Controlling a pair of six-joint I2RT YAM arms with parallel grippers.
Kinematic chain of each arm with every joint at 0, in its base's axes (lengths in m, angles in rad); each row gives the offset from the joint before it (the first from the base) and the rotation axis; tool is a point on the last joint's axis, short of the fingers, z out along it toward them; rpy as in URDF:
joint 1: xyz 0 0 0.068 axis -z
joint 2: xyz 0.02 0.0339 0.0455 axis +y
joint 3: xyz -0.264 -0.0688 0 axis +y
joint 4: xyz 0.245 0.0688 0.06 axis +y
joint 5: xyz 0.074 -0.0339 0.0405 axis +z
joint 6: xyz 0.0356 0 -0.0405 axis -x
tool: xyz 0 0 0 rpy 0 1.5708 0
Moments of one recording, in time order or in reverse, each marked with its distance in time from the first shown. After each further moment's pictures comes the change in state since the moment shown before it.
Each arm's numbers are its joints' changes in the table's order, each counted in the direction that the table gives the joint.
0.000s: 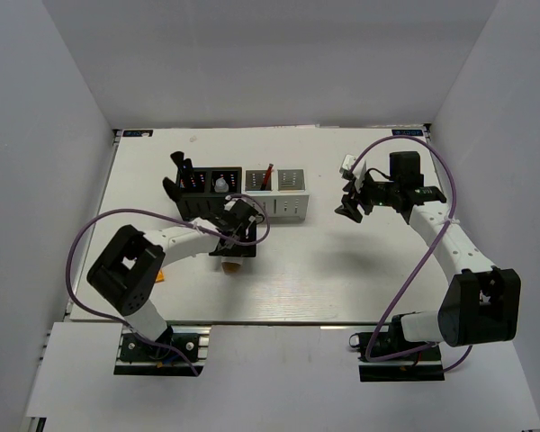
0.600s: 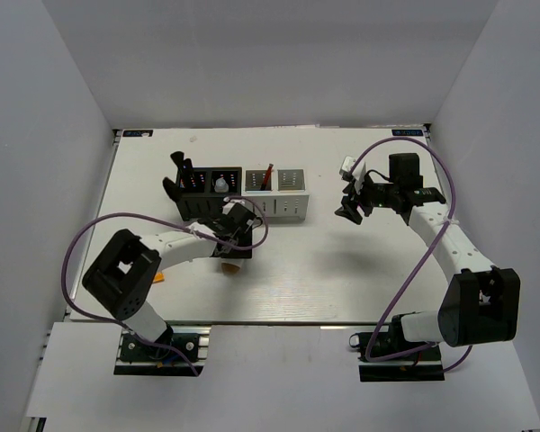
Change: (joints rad) left arm 0.005 -0.026 0.037 -0.053 0.010 -0.002; right arm 0.000 0.000 0.014 -0.003 0.000 0.000
